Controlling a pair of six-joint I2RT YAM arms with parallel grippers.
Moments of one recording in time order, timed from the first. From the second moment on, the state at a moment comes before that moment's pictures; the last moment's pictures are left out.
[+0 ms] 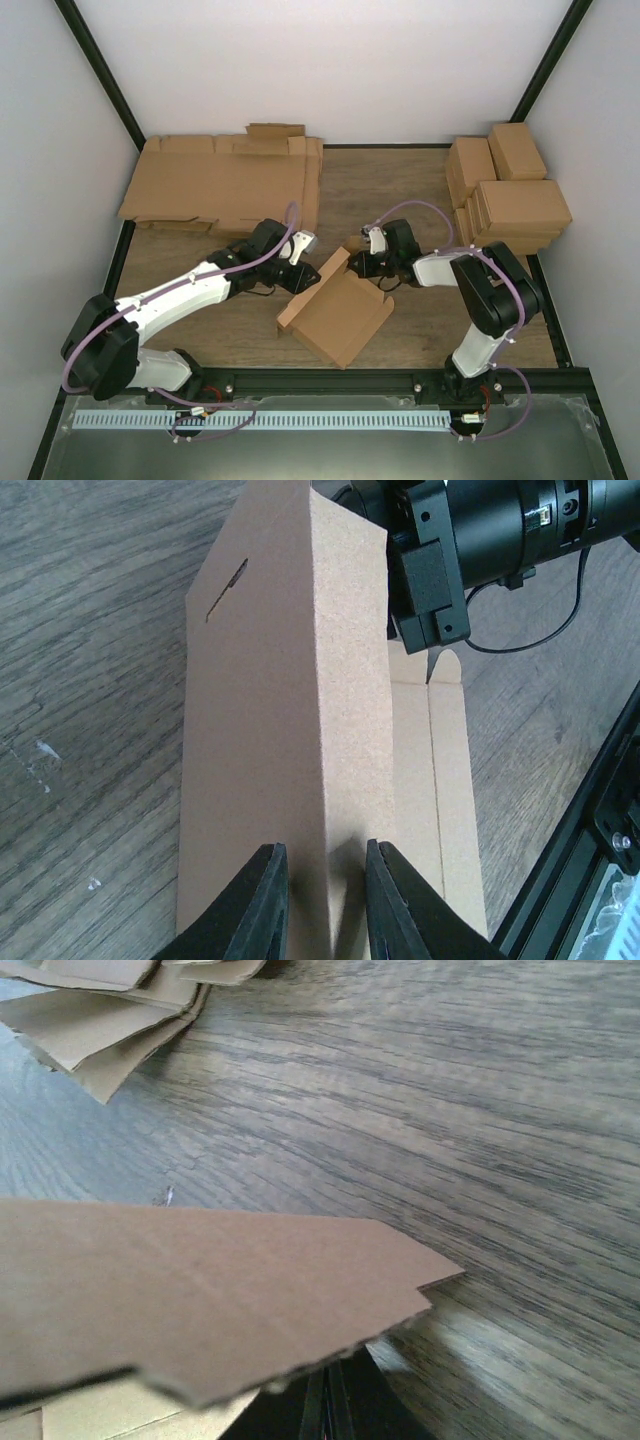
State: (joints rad) left arm -0.73 1.35 0.85 -0.35 0.35 -0.29; right arm 0.43 1.70 0.66 0.23 -0.53 0.36
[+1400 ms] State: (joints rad) left arm -0.72 1.35 0.86 -0.35 0.35 -0.29; right arm 0.44 1.45 0.54 0.29 -0.34 0.24
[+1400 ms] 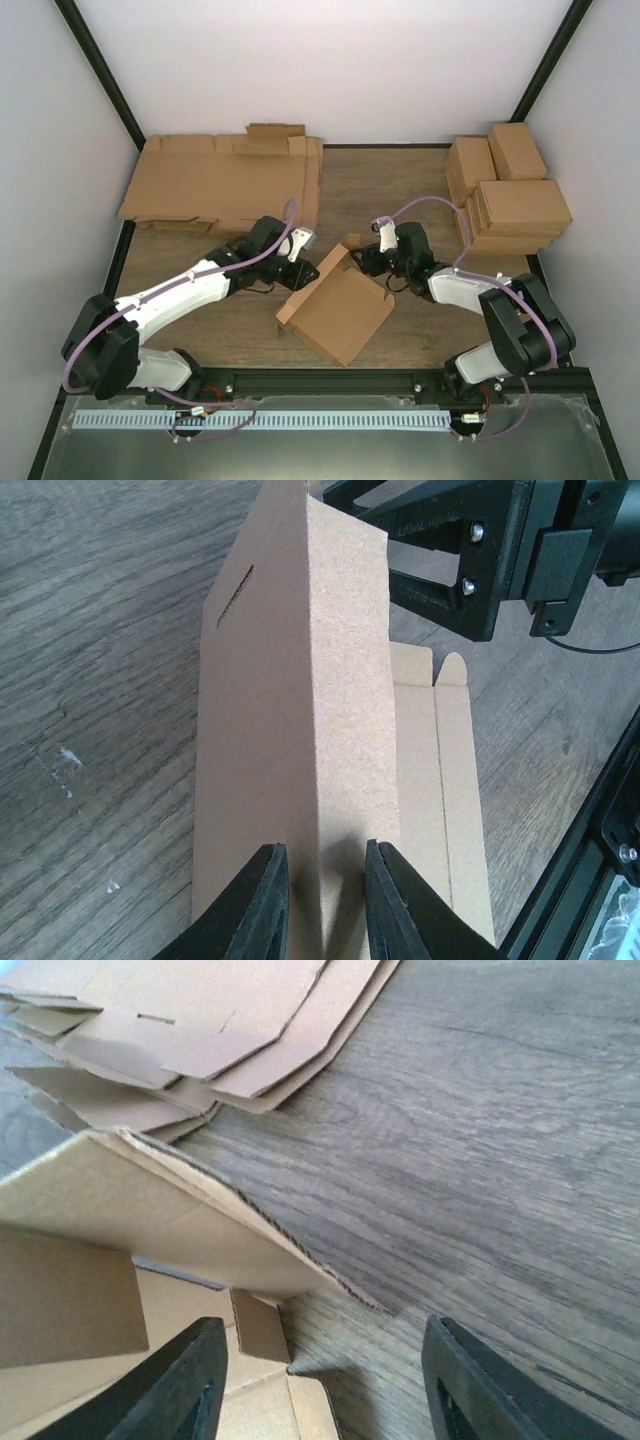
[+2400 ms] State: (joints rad) left arm -0.71 1.35 0.88 -0.38 0.33 -0.26; right arm 0.44 1.45 0.57 0.29 -0.42 0.15
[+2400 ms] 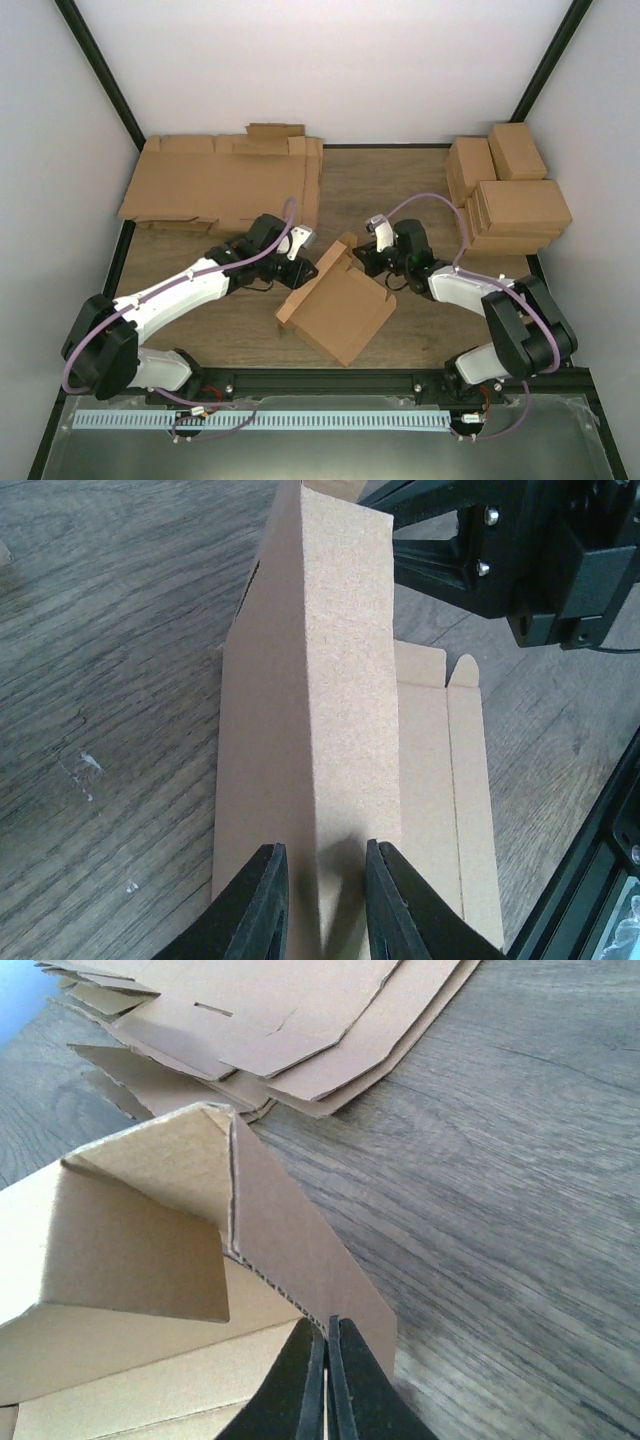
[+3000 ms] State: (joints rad) left arm -0.71 1.37 0.89 -0.38 0.36 -0.27; right arm 0.56 1.39 0.61 0.13 -0.23 0.33
